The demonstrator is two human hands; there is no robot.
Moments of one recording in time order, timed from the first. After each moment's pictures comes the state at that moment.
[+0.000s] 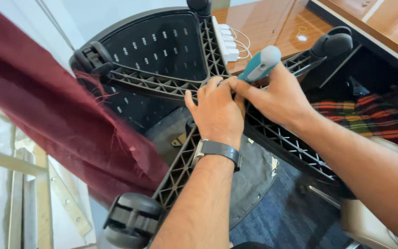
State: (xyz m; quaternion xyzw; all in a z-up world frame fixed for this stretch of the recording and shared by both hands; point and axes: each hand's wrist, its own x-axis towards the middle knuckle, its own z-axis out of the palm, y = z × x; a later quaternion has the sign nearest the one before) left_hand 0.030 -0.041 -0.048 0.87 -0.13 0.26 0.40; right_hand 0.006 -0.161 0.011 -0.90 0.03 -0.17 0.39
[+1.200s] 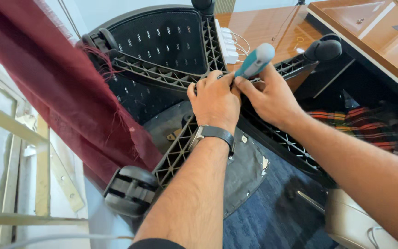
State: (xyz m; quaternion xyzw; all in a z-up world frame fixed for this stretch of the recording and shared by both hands) left_hand 0.033 -0.046 -0.046 0.87 -0.12 0.28 0.39; right_hand 0.001 -0.171 -0.008 -0.85 -0.07 -0.16 0.50
